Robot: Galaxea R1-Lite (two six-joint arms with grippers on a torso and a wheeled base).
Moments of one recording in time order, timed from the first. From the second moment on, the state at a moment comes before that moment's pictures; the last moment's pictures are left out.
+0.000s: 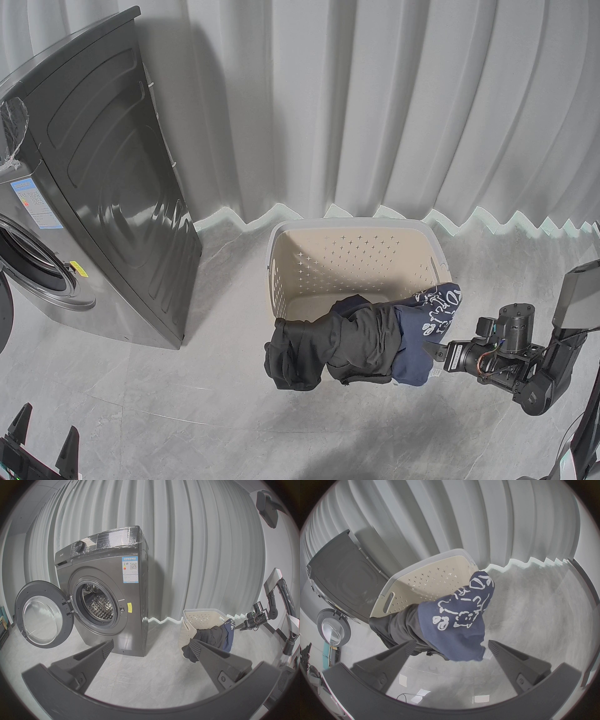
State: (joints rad) left arm 0.00 0.02 -0.02 0.00 0.02 -0.02; right arm 0.27 2.08 -0.28 -1.33 0.00 0.32
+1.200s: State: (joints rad) left arm 0.00 0.02 -0.02 0.00 0.02 -0.02; right arm 0.32 2.12 -0.27 -1.53 0.00 0.30
